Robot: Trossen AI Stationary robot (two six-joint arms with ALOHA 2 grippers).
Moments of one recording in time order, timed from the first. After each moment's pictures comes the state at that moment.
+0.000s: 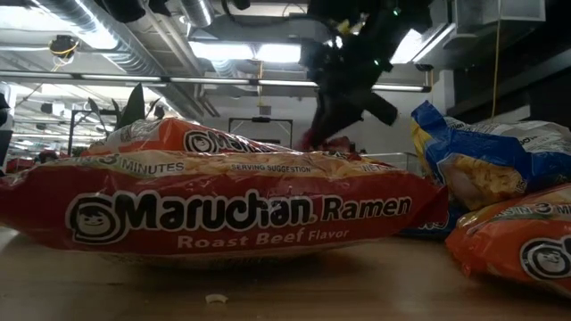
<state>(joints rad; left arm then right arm) 0.27 1.26 0.82 1.08 0.22 -0.89 0.01 1.74 1.21 -0.43 0.30 -0.52</state>
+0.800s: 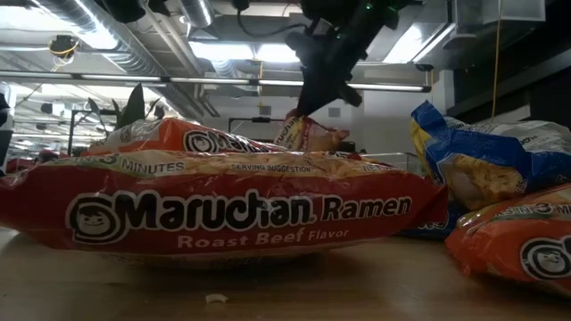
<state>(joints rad) 0.27 1.26 0.82 1.09 0.16 -0.89 -0.21 1.74 1.41 -0.55 0.05 0.49</state>
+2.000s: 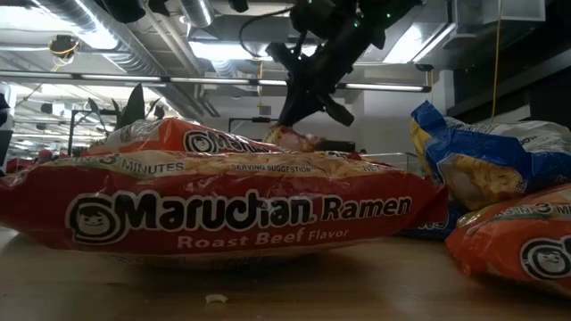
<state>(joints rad) 0.28 1.26 0.82 1.09 0.14 -0.88 -0.21 1.82 1.39 -0.39 -0.02 0.84</state>
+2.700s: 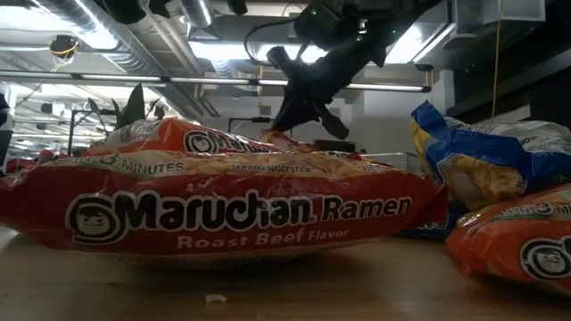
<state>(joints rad) 0.30 1.26 0.82 1.09 0.14 -0.88 -0.22 1.82 1.29 -0.21 -0.12 0.91</state>
